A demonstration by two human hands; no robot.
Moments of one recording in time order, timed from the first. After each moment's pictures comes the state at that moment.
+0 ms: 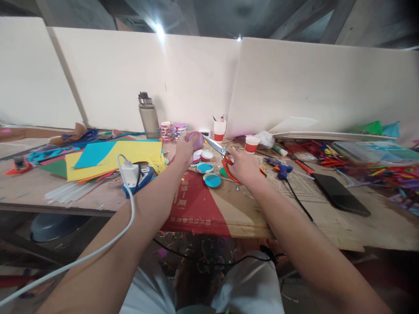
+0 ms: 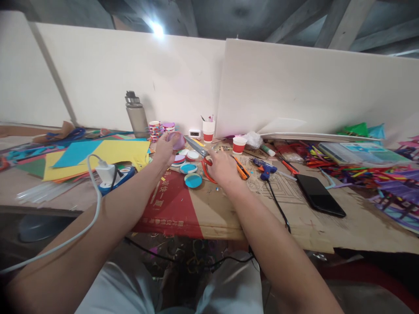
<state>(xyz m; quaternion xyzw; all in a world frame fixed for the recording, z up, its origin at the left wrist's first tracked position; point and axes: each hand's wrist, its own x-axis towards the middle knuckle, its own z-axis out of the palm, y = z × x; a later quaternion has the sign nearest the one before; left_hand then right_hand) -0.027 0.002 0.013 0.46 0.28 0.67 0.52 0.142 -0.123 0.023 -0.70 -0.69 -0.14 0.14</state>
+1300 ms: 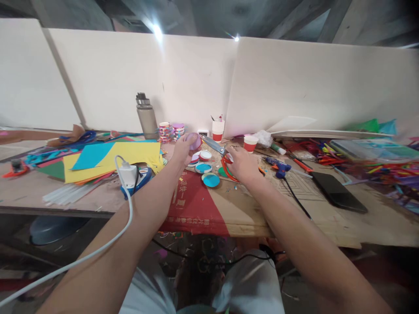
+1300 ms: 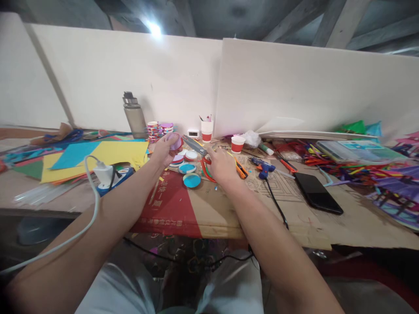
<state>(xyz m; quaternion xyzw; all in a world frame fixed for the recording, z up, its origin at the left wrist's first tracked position) -0.034 -0.001 0.016 0.44 0.26 0.62 0.59 0.146 -0.118 0.019 -0.69 -0.69 -0.15 0.16</state>
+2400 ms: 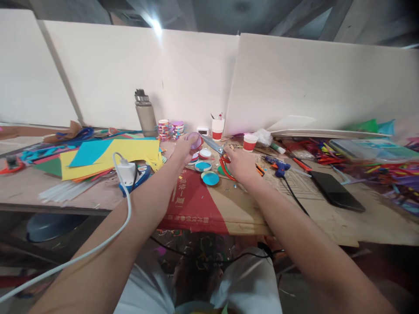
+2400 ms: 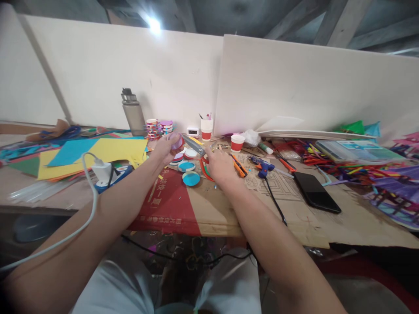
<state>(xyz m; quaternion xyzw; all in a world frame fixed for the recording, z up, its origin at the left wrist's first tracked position) -0.030 0.000 0.014 0.44 0.29 0.61 0.60 0.144 -0.114 0.013 -0.68 -0.70 -0.18 0.11</state>
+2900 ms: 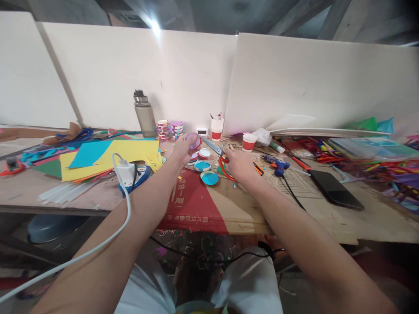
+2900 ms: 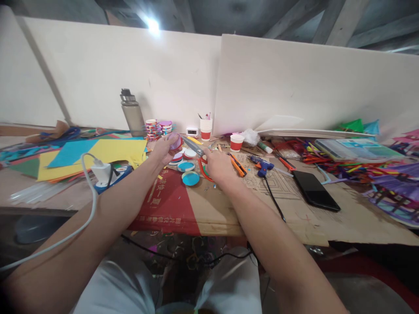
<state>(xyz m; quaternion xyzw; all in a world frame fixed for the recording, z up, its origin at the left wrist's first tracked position) -0.029 -0.006 0.018 0.42 0.29 0.60 0.61 0.145 -0.114 0.015 -0.67 -0.72 -0.16 0.12</state>
